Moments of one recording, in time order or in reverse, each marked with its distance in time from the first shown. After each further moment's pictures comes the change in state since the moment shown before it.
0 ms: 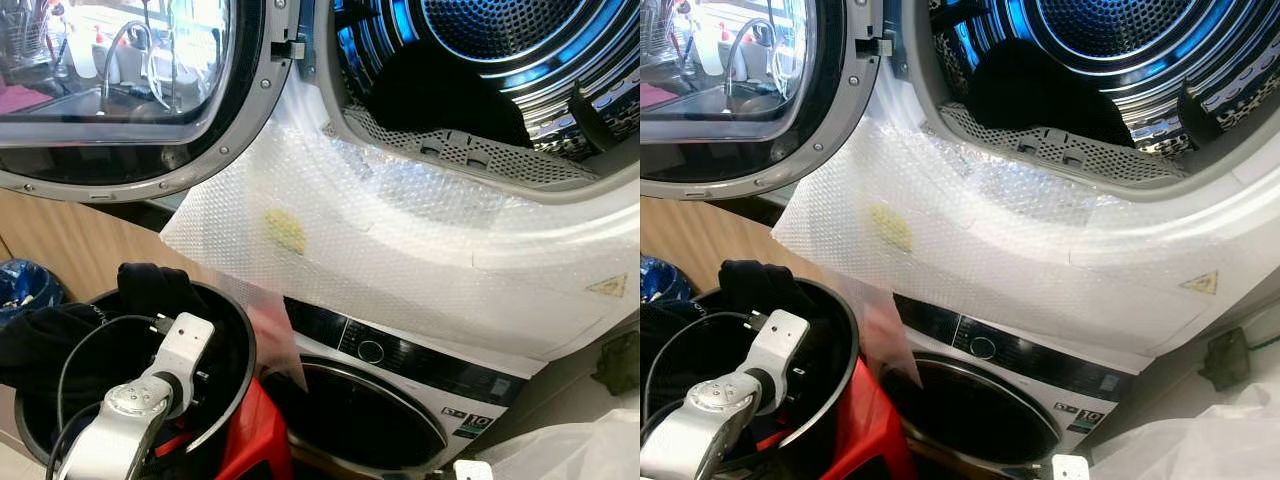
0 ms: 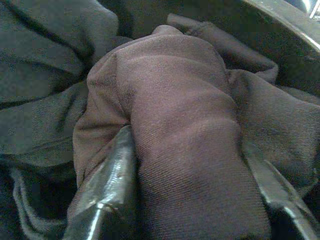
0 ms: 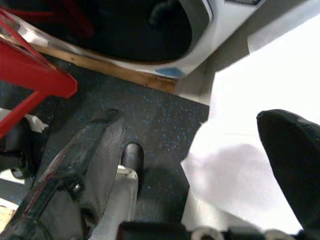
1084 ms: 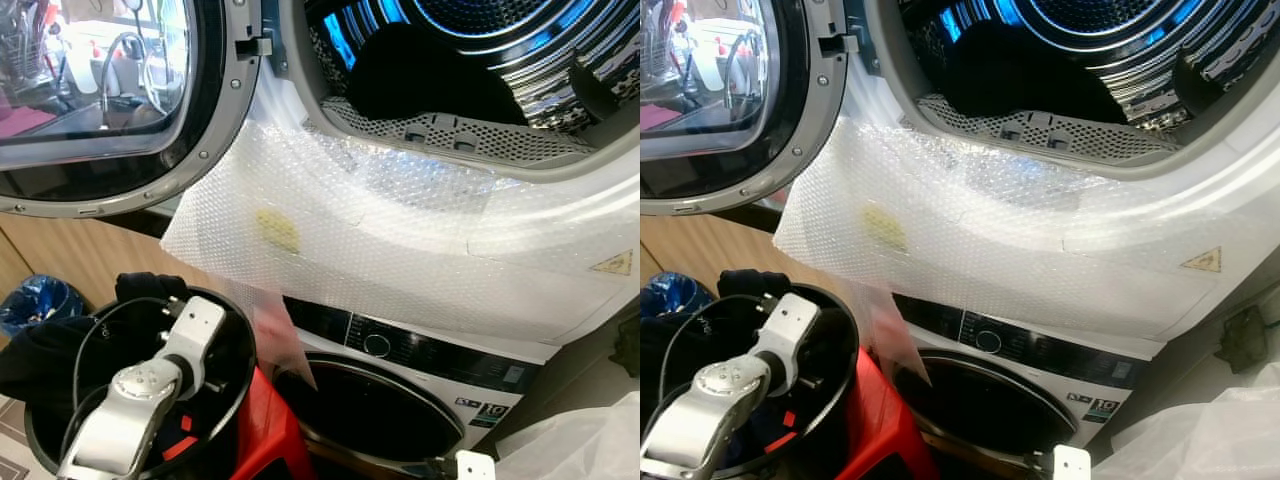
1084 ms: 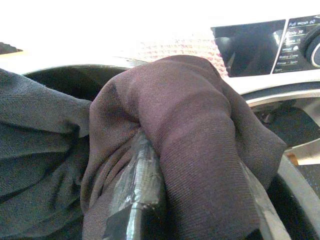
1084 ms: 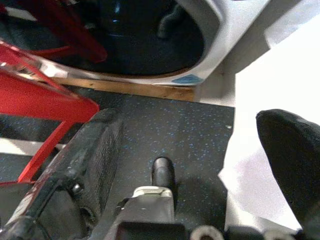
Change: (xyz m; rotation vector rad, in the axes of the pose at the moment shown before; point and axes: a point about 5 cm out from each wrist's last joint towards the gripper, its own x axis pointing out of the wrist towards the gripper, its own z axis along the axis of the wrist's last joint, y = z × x) left arm 0.008 -0.006 0.027 0.001 -0.117 -0.064; right arm 0.003 0.005 0.019 0.145 -0.071 -0.037
